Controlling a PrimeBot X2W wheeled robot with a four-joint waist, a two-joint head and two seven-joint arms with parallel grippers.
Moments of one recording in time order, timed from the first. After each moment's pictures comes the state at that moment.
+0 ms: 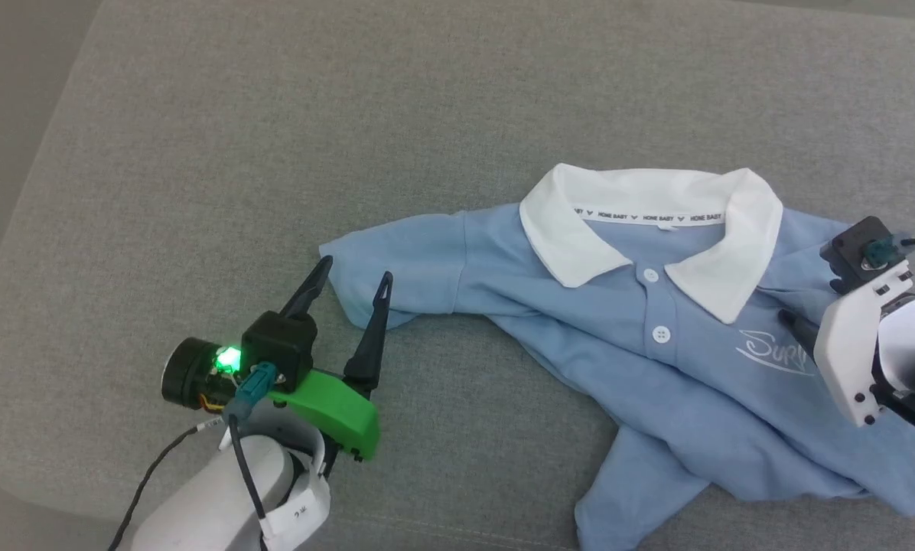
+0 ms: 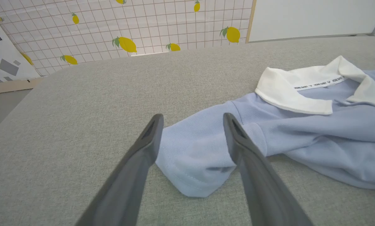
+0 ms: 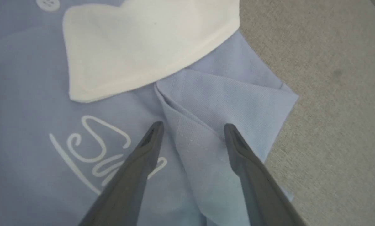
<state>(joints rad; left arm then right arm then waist) -0.41 0.47 -0.77 0.07 -0.58 0.30 -0.22 -0.43 -0.67 0.41 0.17 0.42 0.13 0.62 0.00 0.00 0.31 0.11</state>
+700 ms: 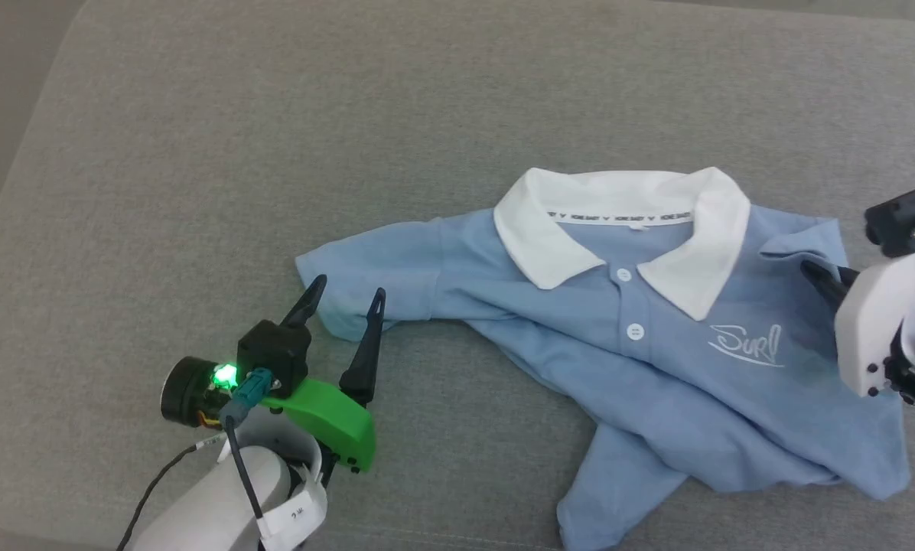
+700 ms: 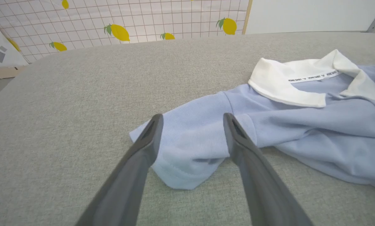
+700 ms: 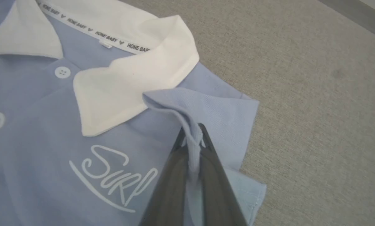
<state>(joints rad) -0.38 0.47 -0.76 0.09 -0.62 0.30 -0.20 -0.42 -0.61 0.29 0.17 0.51 0.13 0.54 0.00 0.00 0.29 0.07</state>
